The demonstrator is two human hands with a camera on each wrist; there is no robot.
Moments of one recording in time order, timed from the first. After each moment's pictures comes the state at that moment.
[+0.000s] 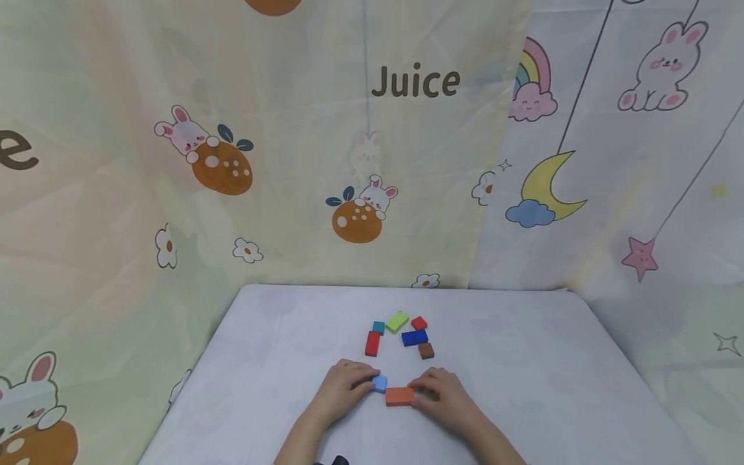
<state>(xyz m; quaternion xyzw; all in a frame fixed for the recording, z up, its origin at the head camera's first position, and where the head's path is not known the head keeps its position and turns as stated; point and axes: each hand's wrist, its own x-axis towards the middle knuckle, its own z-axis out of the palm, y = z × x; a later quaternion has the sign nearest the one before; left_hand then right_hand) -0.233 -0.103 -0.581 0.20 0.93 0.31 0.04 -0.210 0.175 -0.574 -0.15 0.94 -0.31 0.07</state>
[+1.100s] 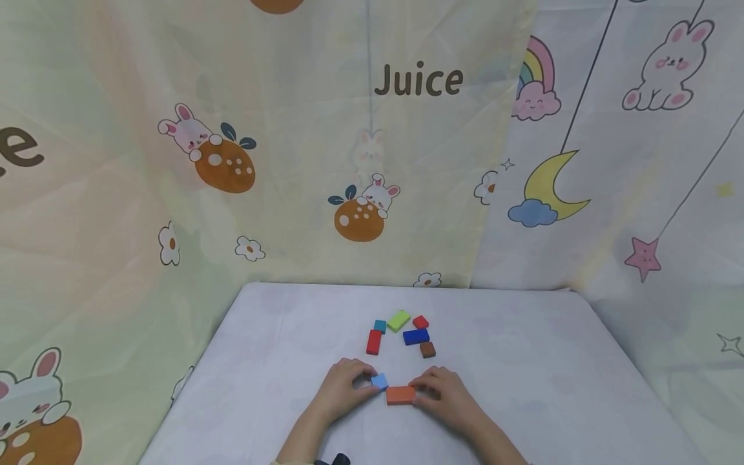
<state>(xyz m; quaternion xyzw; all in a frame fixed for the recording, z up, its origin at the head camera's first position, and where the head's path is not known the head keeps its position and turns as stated) -0.233 -0.100 -0.577 0.17 0.93 0.33 0.05 -0.208 0.175 -0.570 -0.16 0.94 -0.31 0.06</state>
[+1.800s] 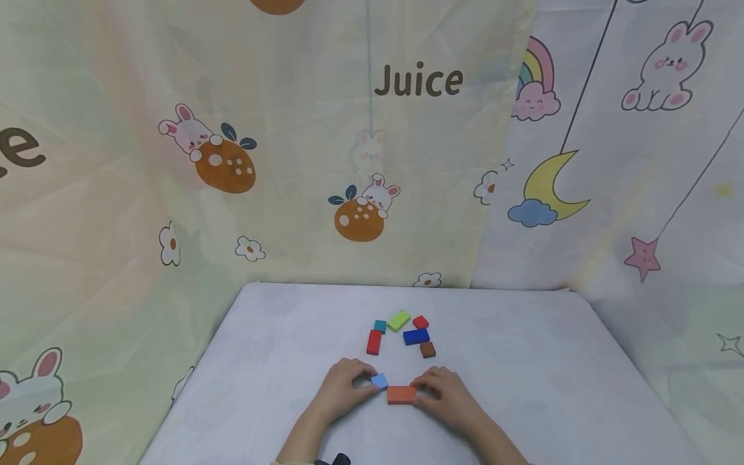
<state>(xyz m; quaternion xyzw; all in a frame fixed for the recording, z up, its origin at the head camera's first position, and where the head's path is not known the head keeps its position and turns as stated) -0.234 -0.100 -0.581 0.16 0.93 0.33 0.04 -0.207 0.175 -0.570 -0.15 0.94 -0.31 0.07</state>
